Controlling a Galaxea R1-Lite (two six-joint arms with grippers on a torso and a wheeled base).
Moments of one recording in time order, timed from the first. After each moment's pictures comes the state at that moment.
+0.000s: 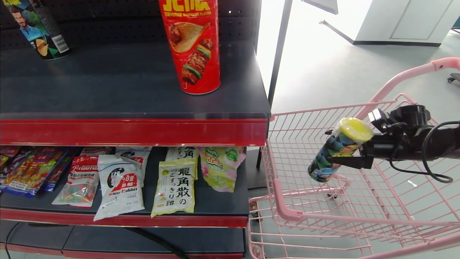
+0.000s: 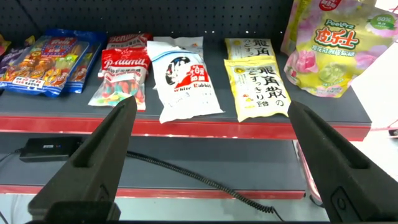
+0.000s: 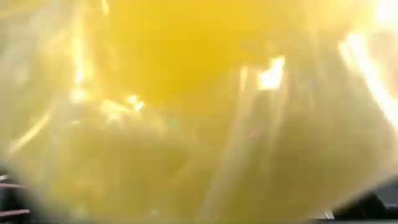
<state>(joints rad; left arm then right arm) 0.01 0.00 0.00 0.00 0.02 0.00 -0.15 2.03 -1.20 -0.09 1.21 -0.95</state>
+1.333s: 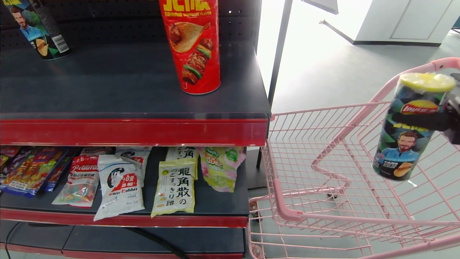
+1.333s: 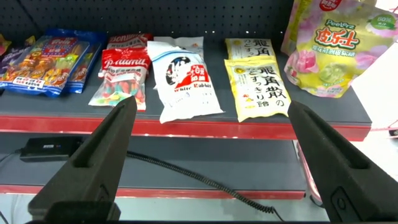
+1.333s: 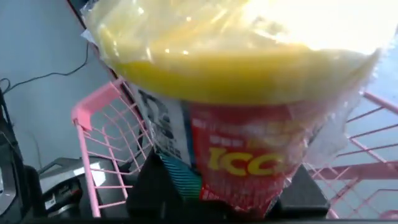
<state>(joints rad) 0.01 0.00 0.00 0.00 0.02 0.00 -0.34 1.58 -1.27 0.33 1.20 -0.72</state>
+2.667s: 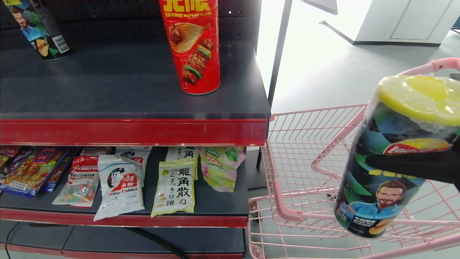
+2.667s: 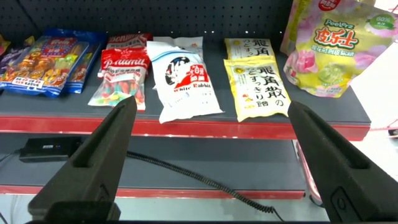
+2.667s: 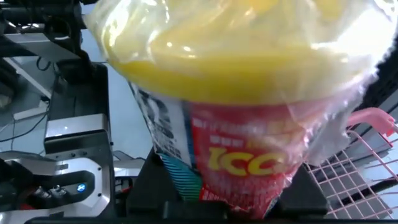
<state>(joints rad) 0.01 0.00 0.00 0.00 0.02 0.00 0.37 1.23 -0.99 0.10 0.85 -0.43</state>
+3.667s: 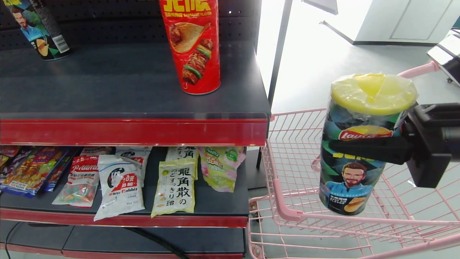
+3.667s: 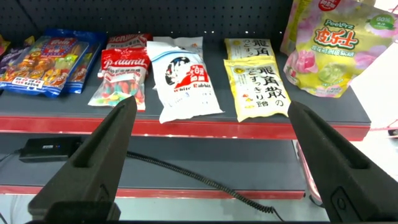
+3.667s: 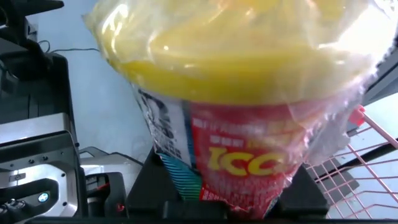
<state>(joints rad) 0.01 0.00 0.00 0.00 0.02 0.00 0.45 1.32 -1.05 0.08 0.65 -0.45</state>
